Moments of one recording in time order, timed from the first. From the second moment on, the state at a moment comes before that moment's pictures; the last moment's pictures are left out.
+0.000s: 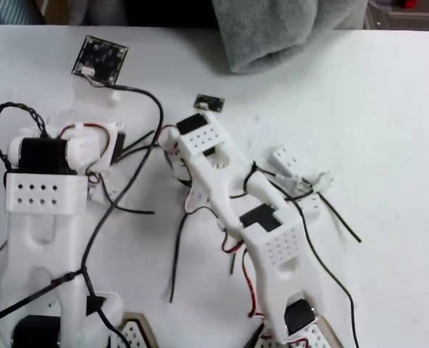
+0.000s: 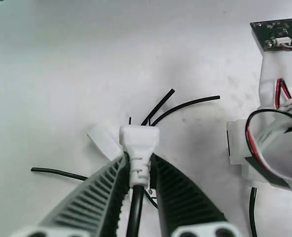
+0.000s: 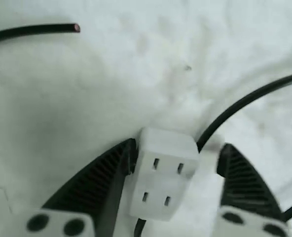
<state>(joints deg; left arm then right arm) -2.8 -26.8 12.2 78.5 -13.8 -32.3 36.4 -18.7 79.9 -40.4</state>
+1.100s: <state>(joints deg) 15.3 15.2 -20.8 101.8 -16.8 17.2 32.5 -6.6 88.1 -13.2</state>
